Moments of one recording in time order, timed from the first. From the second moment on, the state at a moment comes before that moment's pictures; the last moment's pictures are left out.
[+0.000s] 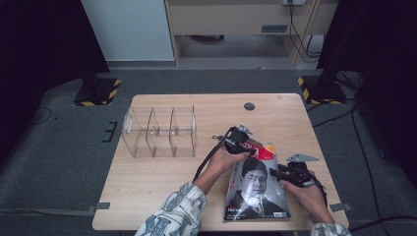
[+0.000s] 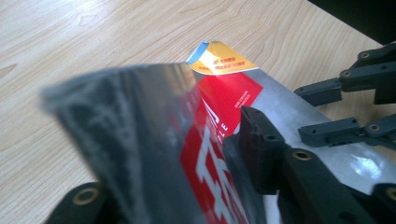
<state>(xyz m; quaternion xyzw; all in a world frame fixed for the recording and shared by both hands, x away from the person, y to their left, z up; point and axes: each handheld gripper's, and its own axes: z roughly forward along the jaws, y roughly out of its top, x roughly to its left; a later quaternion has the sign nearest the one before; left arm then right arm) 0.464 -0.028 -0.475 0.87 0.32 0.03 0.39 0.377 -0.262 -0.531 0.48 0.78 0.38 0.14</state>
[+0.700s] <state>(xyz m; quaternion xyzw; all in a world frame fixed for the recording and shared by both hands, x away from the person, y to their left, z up) 0.460 -0.022 -0.458 0.85 0.34 0.04 0.41 0.376 -0.281 -0.513 0.51 0.72 0.43 0.17</state>
